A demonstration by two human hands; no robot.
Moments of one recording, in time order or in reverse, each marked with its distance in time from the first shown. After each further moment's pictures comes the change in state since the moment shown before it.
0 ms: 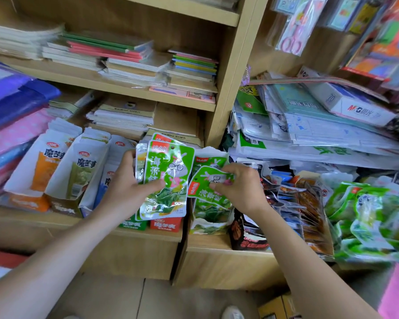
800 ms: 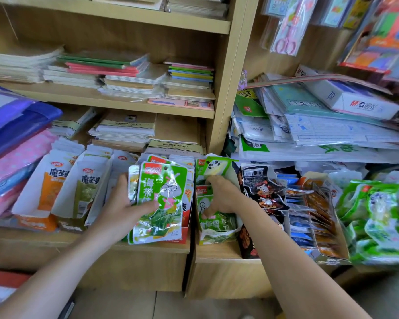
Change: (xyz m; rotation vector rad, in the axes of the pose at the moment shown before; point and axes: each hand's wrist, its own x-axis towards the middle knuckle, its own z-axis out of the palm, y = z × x) left_hand -0.008 -0.003 -0.018 0.100 -0.093 -0.057; right_hand 0.046 0.010 0.050 -0.425 -0.533 0.097
